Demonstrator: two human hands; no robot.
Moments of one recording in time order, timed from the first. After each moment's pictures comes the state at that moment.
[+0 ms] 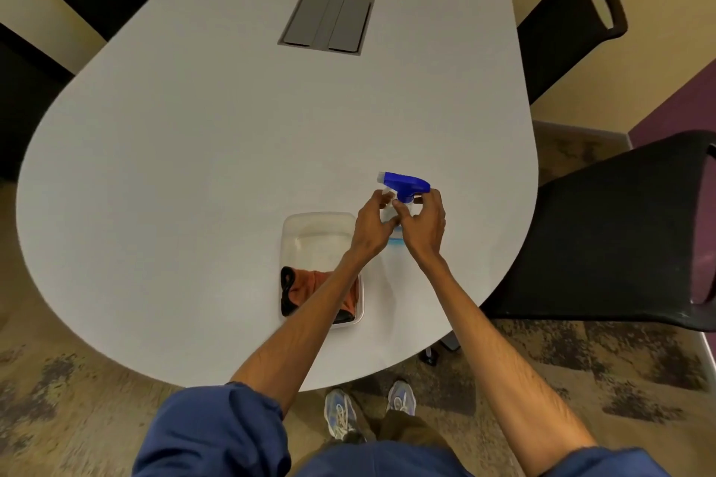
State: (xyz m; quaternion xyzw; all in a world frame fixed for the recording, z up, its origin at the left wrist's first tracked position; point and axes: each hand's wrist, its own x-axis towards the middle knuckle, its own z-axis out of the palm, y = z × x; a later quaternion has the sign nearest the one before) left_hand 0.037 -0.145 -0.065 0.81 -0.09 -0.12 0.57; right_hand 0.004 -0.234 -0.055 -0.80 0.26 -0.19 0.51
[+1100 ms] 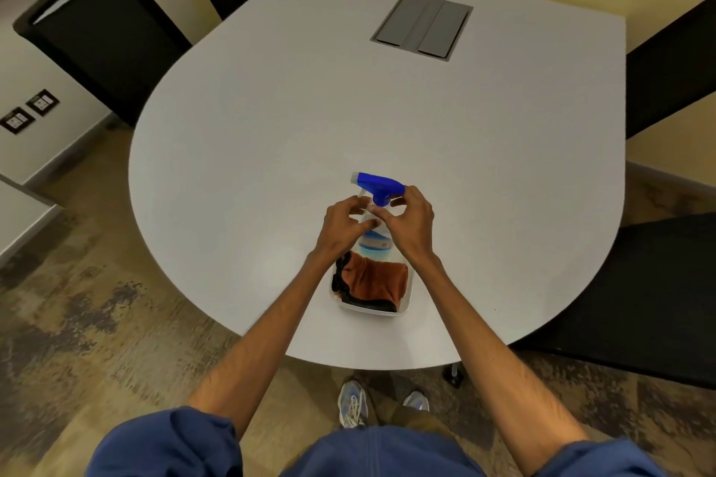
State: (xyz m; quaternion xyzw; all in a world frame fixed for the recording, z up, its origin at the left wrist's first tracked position) left_hand 0.029 0.016 -0.061 0.85 -0.02 -0.05 0.52; right_hand 0.018 -0.126 -0.047 -0.85 0.06 -0.09 0.52
